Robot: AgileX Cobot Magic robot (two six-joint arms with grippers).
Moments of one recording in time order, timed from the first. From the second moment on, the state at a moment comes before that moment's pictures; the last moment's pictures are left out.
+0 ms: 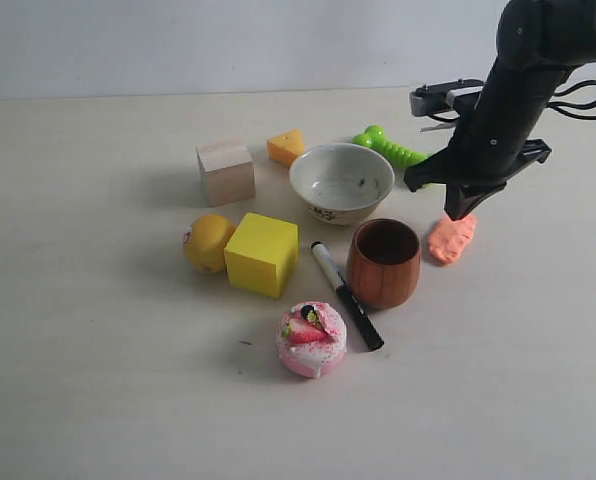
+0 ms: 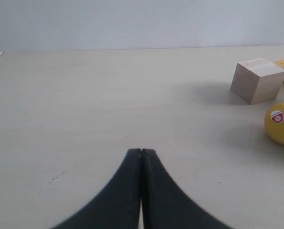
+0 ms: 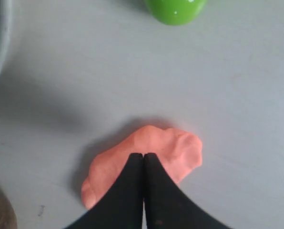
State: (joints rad) left arm -0.04 0.01 0.00 0.02 0.37 0.01; right arm 0.20 2.12 -1.46 0.11 0.91 -0.17
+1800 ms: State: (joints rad) left arm -0.04 0.01 0.00 0.02 0.37 0.01; right arm 0.20 2.14 -1.38 0.11 0.85 -0.14
